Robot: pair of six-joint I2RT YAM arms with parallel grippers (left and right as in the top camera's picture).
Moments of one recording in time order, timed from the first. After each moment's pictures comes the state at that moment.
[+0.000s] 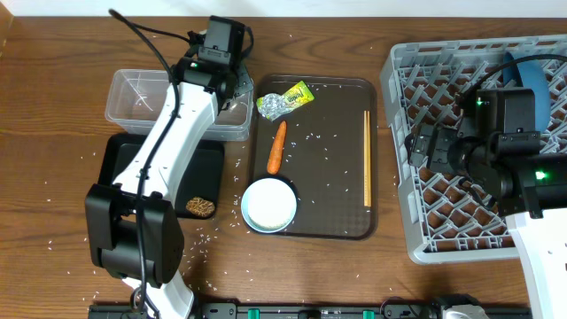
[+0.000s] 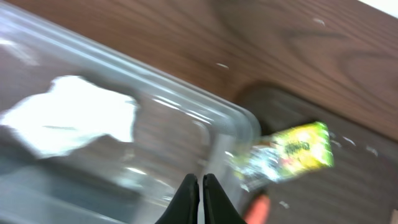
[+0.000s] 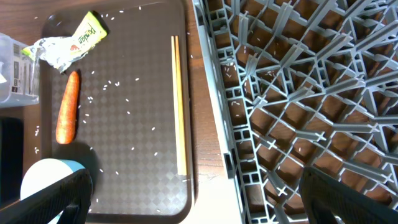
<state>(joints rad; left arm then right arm) -0.25 1.85 1.60 -0.75 -0.12 -0.56 0.10 1.20 1.32 -1.12 -0.06 0.30</state>
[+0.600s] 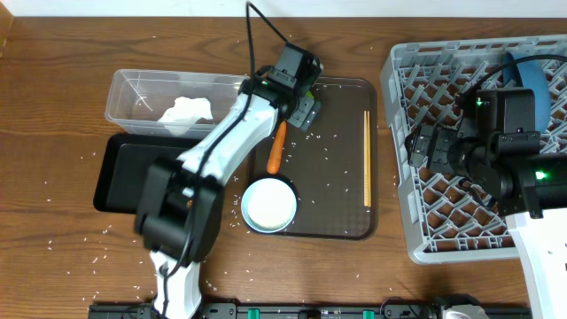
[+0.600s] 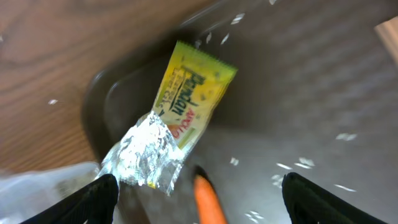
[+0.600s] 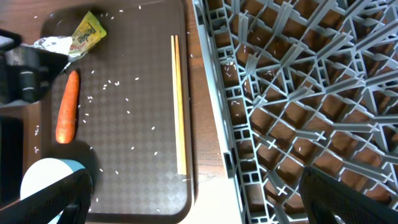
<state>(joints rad) -0.48 2.04 1.58 -0.60 -0.08 0.12 0.10 1.20 1.32 -1.12 -0.06 0.30</state>
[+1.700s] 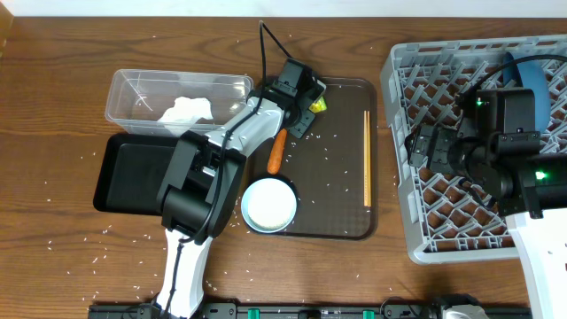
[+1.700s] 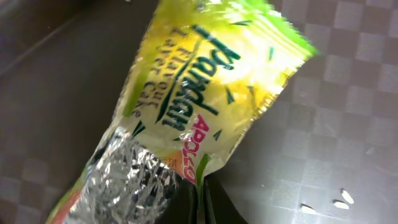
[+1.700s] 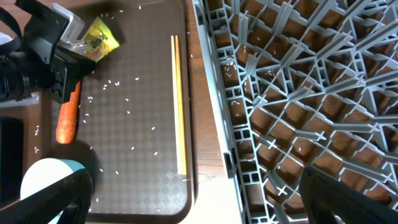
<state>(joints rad) -0.46 2.20 1.56 -0.48 0.06 0.18 0.10 1.20 1.32 -1.12 -0.06 0.30</state>
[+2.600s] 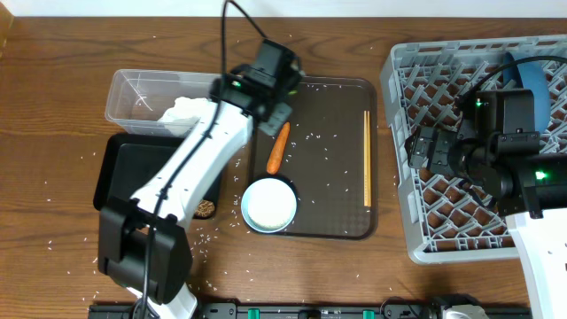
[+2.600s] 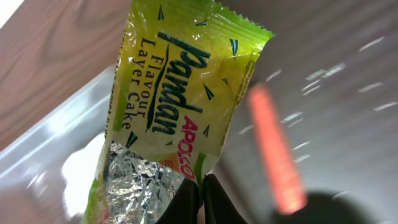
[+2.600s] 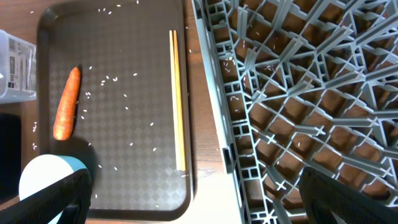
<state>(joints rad) -0.43 1.80 1.56 -0.89 -0.19 0.24 0.10 1.20 1.32 -1.14 -0.06 0.30</state>
